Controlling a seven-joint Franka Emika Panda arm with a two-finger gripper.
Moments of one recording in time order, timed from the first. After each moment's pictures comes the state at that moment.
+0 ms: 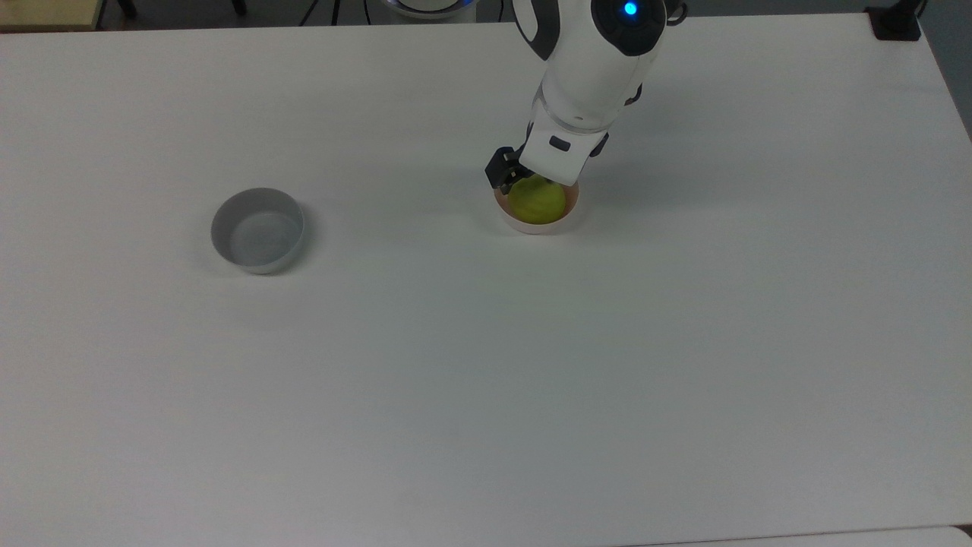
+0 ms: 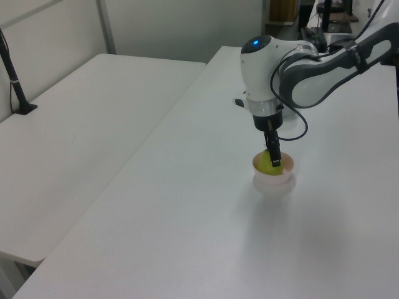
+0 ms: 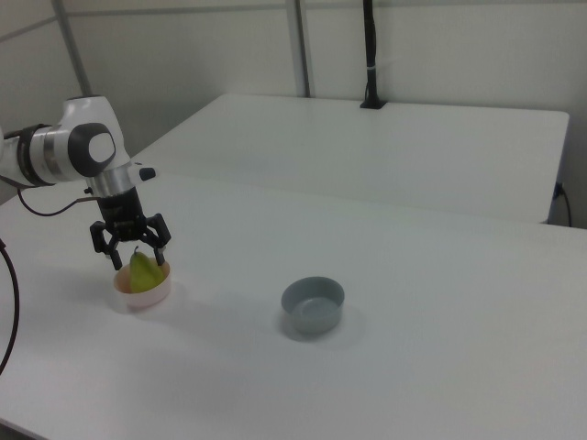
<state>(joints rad) 0.52 0.32 -0.18 -1.80 -0.06 1.95 -0.06</state>
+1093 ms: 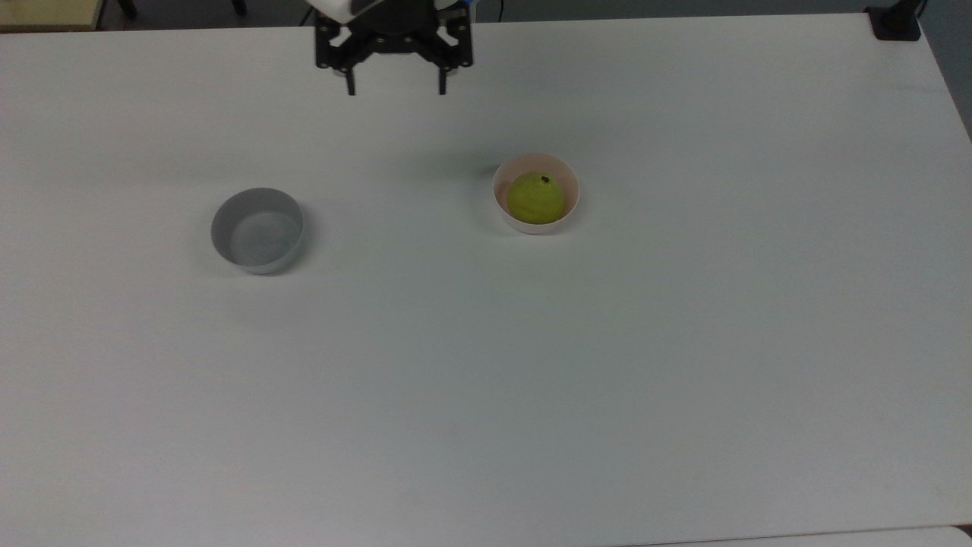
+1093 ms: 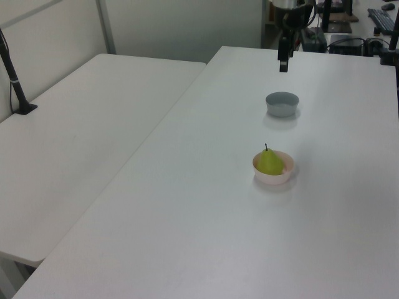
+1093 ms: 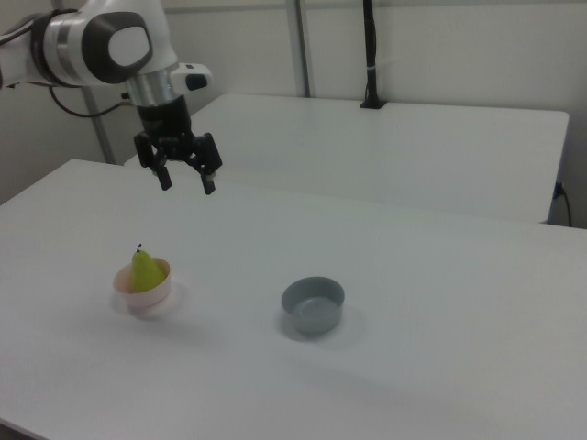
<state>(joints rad) 0.14 0.07 -0.10 -1.65 -0.06 1.72 -0.03</state>
